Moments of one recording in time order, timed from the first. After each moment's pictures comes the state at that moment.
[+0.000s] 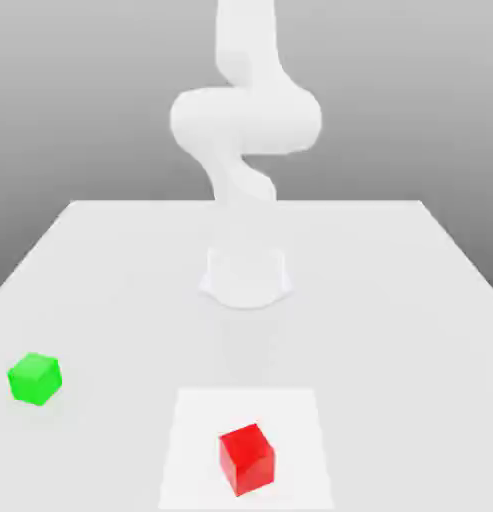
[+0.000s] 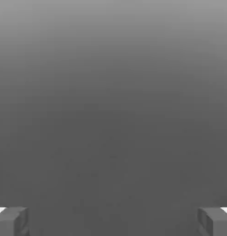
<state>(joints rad) 0.03 -0.71 -0.03 -2.32 0.02 2.34 0.74</state>
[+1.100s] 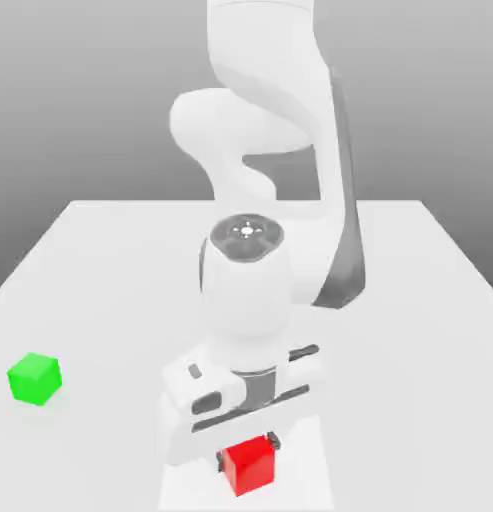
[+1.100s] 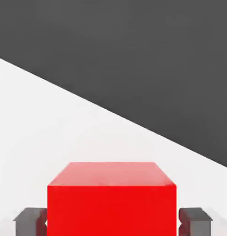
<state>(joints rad) 0.12 0.33 -0.10 -2.54 0.12 2.87 0.25</state>
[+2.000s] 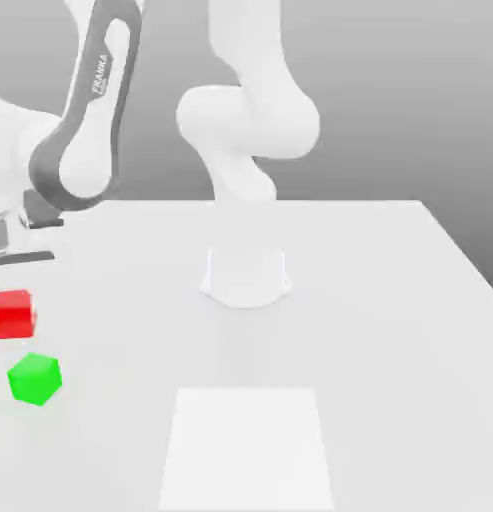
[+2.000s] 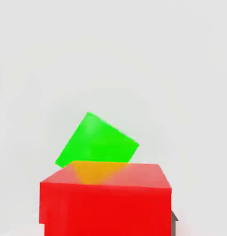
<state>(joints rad) -0.44 0.11 -0.36 -2.63 0.10 2.73 -0.42</state>
